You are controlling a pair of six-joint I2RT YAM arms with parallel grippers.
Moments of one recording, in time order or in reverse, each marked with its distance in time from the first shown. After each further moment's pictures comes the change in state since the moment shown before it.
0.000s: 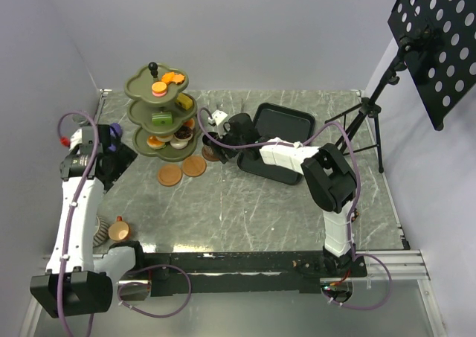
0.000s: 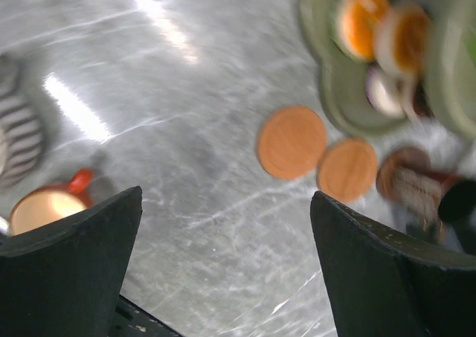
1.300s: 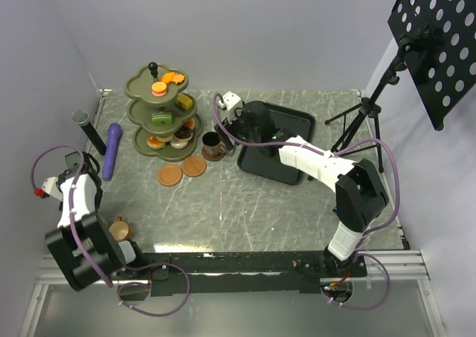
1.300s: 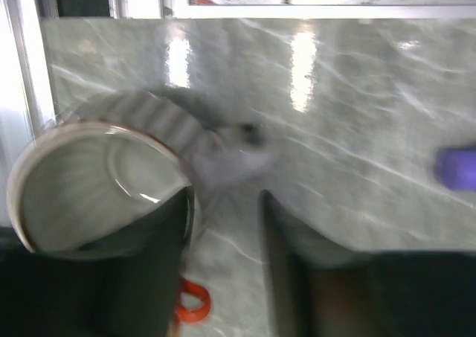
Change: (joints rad) left arm 0.419 0.166 -0.339 0.195 -0.293 -0.204; right arm -0.006 -0.272 -0.029 -0.057 0.094 -0.011
